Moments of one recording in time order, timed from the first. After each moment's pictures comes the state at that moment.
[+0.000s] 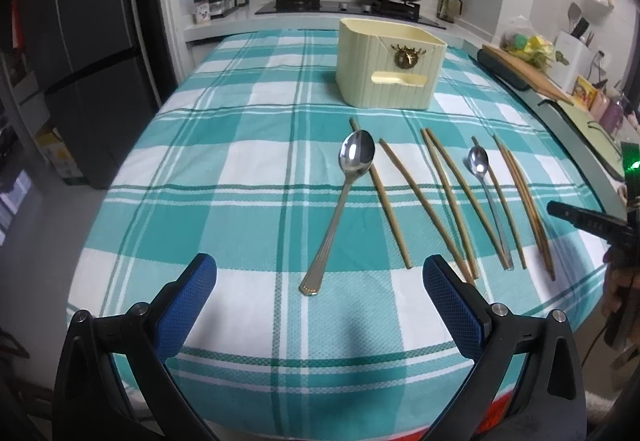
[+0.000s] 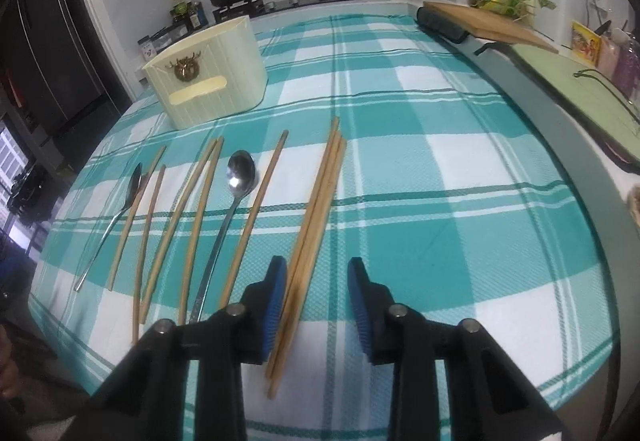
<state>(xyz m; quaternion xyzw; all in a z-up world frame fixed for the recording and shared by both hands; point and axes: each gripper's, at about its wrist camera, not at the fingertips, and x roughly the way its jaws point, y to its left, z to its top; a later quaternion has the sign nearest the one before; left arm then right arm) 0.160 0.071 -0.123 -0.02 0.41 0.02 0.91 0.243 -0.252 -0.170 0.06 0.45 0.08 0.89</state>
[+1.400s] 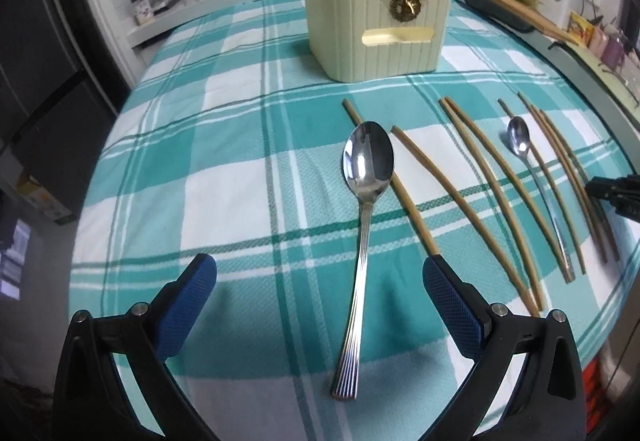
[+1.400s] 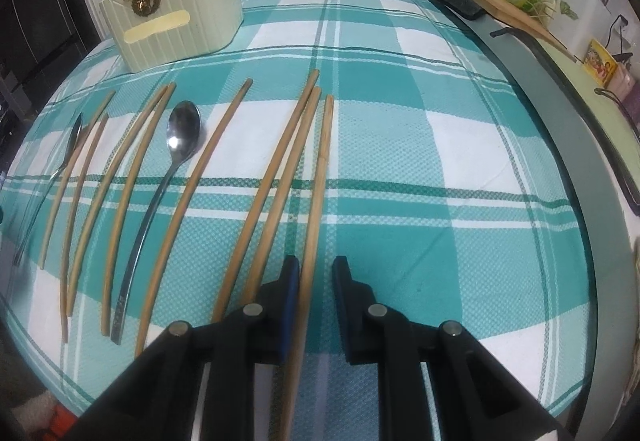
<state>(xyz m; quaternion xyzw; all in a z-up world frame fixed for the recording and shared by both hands) 0.276 0.068 -0.168 0.07 0.48 -0.04 0.87 0.282 -0.253 -0.200 -0.03 0.53 0.05 0.85</state>
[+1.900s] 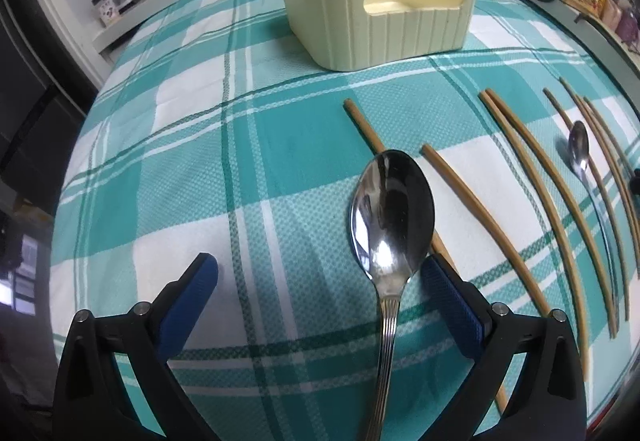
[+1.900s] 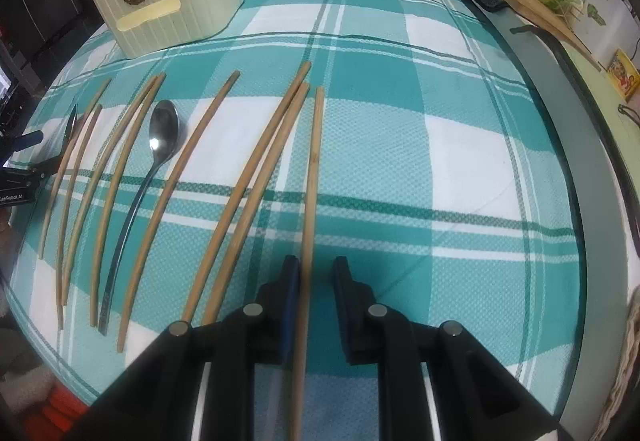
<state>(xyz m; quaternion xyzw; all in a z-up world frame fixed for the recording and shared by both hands) 0.353 0.058 -0.203 0.09 0.51 -0.04 0.85 0.312 -0.269 -0.199 -0.05 0.56 0.09 0.82</state>
